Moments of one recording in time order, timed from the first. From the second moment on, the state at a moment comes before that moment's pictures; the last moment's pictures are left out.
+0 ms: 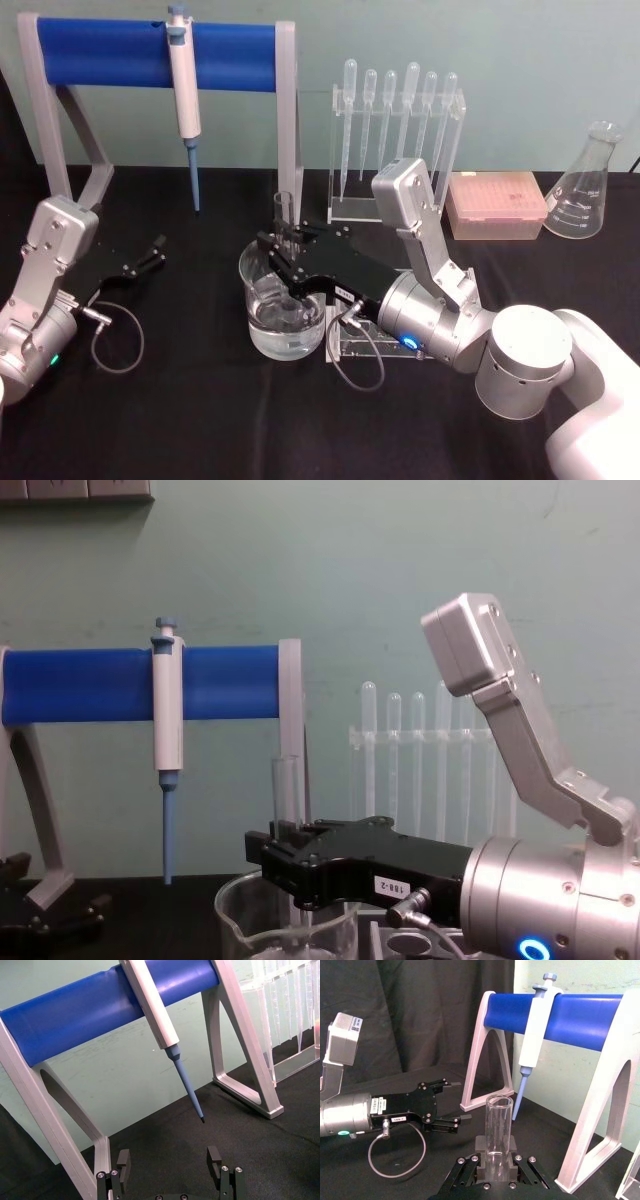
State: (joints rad) left arm -0.20 0.60 0.45 -1.41 -0.25 -0.12 0.03; right arm 0.34 0.24 -0.53 -1.42 0.29 0.02 0.44
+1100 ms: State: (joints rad) left arm -0.20 0.60 0.45 -1.41 -0.25 -0.12 0.03; right arm 0.34 0.24 -0.53 -1.42 0.29 0.02 0.44
